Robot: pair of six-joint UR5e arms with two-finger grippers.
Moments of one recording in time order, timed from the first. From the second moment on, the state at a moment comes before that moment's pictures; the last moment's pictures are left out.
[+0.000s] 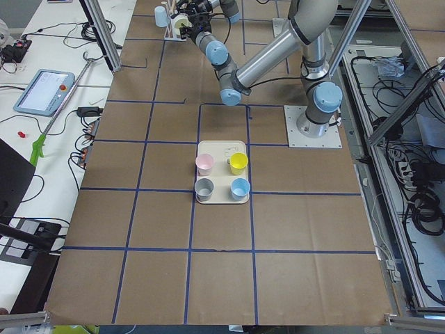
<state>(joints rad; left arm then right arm) -1.47 -1.95 -2.04 0.29 0.41 0.51 1.87 -1.12 1.88 -3.58 -1.32 1.77</state>
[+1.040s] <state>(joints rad) -1.27 -1.92 -2.04 0.29 0.36 0.47 1.76 -1.13 1.87 -3.58 -1.31 1.68</state>
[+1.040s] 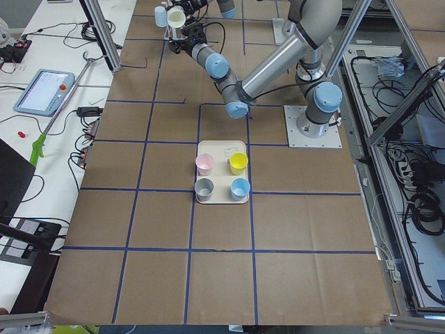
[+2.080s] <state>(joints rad) -1.46 -1.91 -1.54 -0.50 1.13 0.37 1.51 -1.16 1.87 -3.58 -1.29 0.70</state>
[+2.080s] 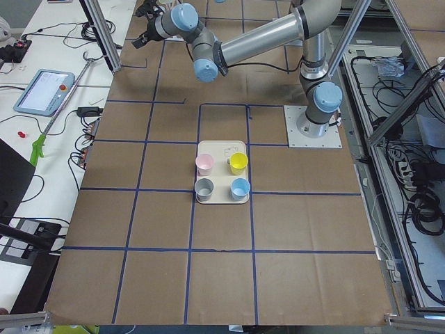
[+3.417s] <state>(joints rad) -1.57 -1.60 -1.61 -1.49 1.60 0.09 1.20 -1.04 1.72 -3.39 -1.09 -0.13</state>
